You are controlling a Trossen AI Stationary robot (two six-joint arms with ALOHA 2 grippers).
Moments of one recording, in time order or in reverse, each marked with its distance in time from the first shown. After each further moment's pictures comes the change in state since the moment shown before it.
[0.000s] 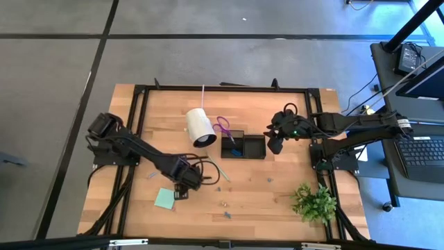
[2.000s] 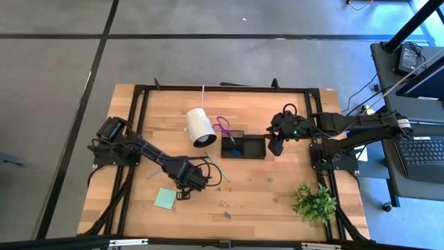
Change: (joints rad) left arm 0.019 0.108 0.024 -0.006 0.000 0.015; right arm -0.001 0.000 0.000 -0.001 -0.063 0.008
